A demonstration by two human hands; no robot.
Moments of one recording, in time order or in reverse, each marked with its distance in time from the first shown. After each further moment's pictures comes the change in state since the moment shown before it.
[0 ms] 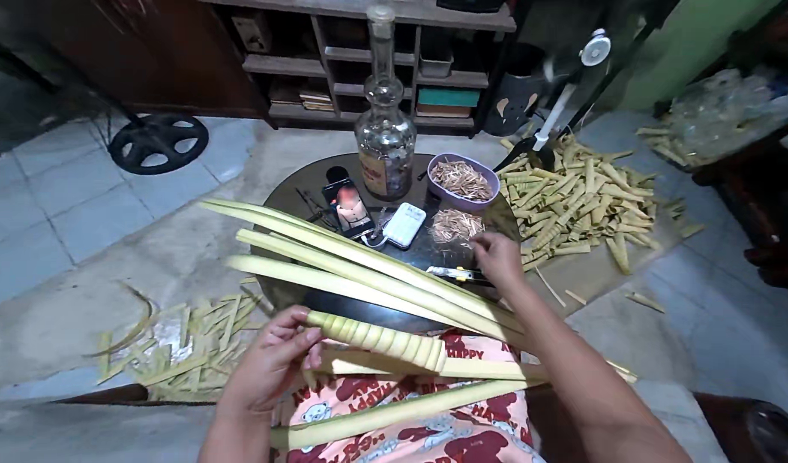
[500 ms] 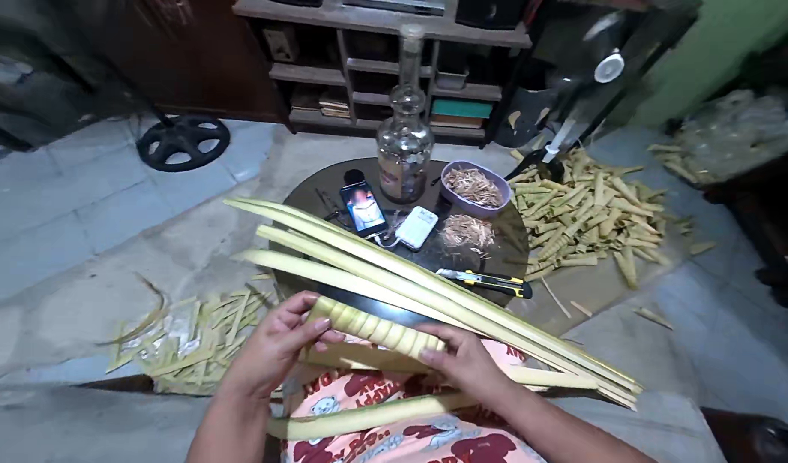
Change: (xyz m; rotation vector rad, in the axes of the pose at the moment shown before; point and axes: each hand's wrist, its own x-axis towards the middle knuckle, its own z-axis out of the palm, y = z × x) left_hand 0.004 0.028 0.004 0.103 -0.021 -0.022; right_hand -0.146 -0.052 0.053 0.695 -0.523 -0.182
